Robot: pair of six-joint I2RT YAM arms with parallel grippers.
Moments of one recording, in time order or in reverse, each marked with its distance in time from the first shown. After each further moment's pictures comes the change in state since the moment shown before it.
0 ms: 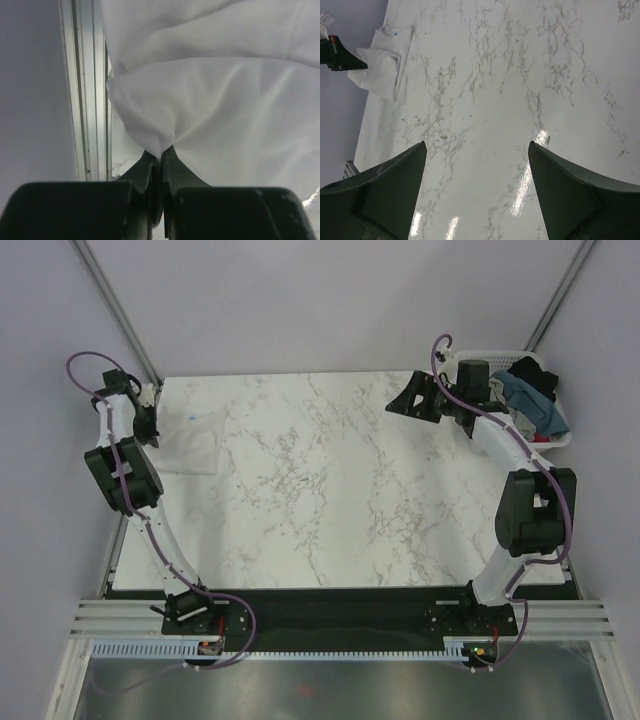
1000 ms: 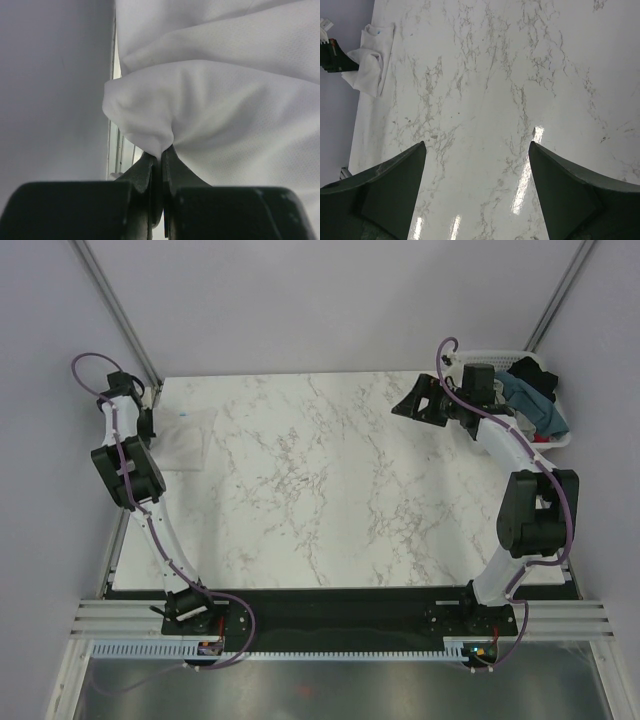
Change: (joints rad) left arm 0.005 0.151 0.153 0.027 -0.187 0.011; right arm -0.030 -0.014 -0.032 -0.014 0.023 -0.007
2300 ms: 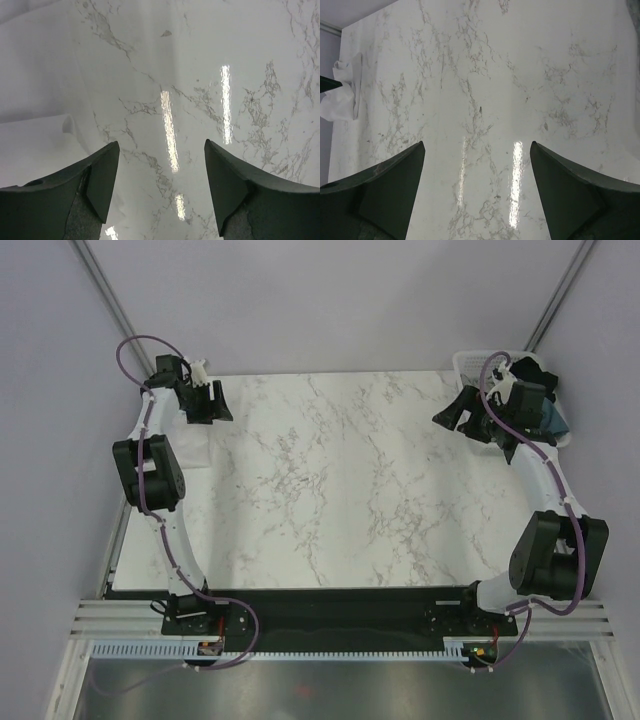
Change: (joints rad) left arm -0.254 -0.251 -0.280 0.182 0.554 -0.204; right arm -0.195 -0.264 -0.202 -0.044 0.064 -0.043
